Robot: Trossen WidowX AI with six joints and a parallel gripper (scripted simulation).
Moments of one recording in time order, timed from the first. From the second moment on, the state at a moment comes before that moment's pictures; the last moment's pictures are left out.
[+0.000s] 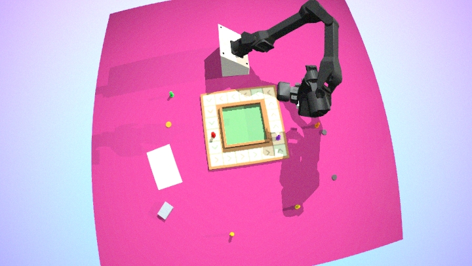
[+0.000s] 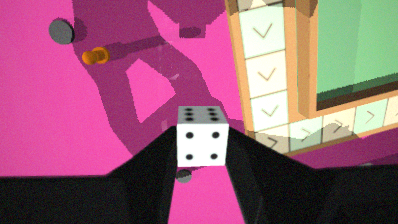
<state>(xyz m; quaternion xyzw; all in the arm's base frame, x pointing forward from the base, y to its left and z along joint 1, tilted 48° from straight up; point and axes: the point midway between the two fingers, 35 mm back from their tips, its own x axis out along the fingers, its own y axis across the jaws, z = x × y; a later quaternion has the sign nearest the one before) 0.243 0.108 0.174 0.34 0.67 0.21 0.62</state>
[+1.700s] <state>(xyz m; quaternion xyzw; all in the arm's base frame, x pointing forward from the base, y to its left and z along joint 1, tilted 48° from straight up) 0.274 -0.011 0.023 0.65 0.66 -0.23 0.28</state>
